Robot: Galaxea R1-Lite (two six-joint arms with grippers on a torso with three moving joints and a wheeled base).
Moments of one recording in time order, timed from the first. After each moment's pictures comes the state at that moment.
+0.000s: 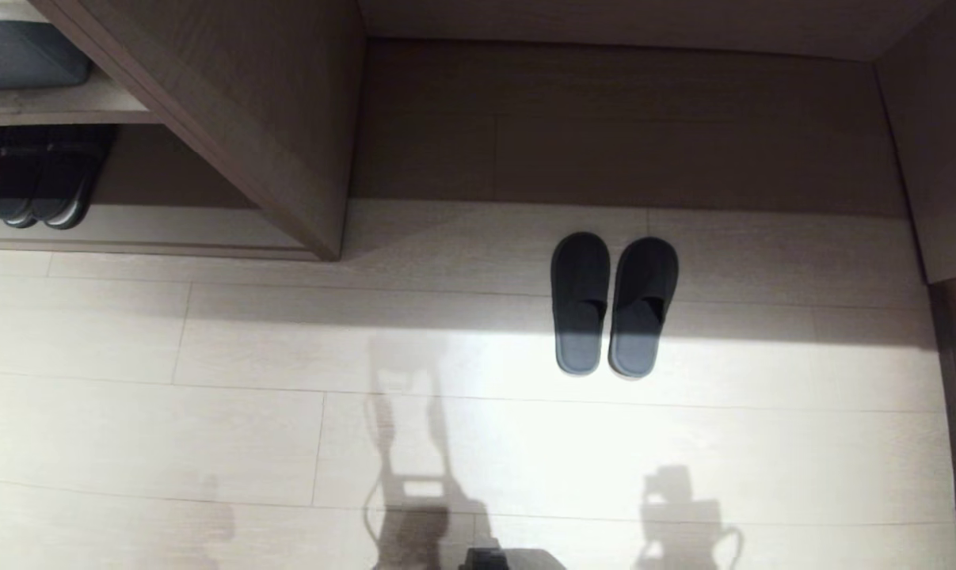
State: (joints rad) left arm 0.00 0.00 0.00 0.00 0.00 -0.01; right arm 0.00 0.00 0.00 0.01 0.00 -0.03
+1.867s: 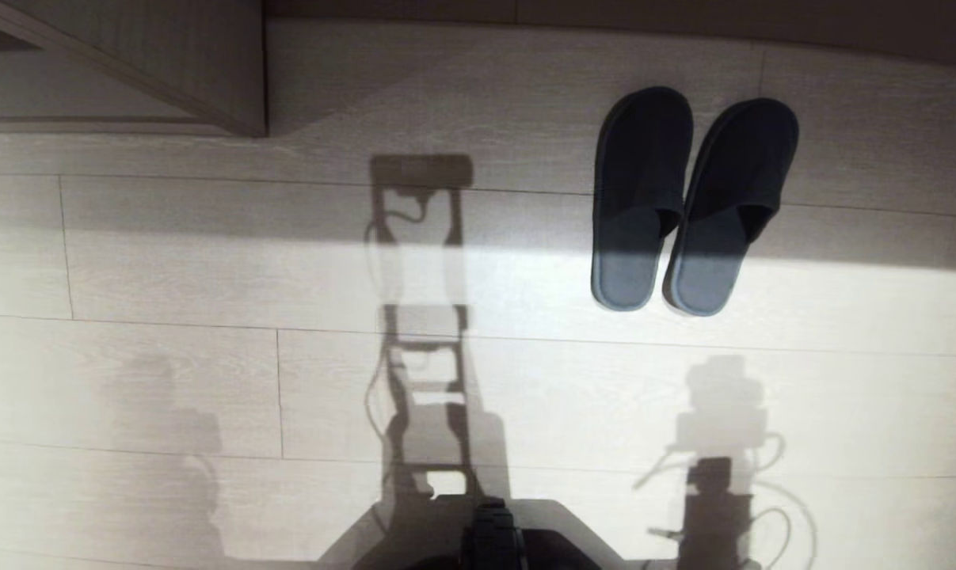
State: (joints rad) left arm 0.00 0.00 0.00 0.00 0.00 -0.01; right arm 0.00 0.00 -0.02 0.01 0.00 -0.01
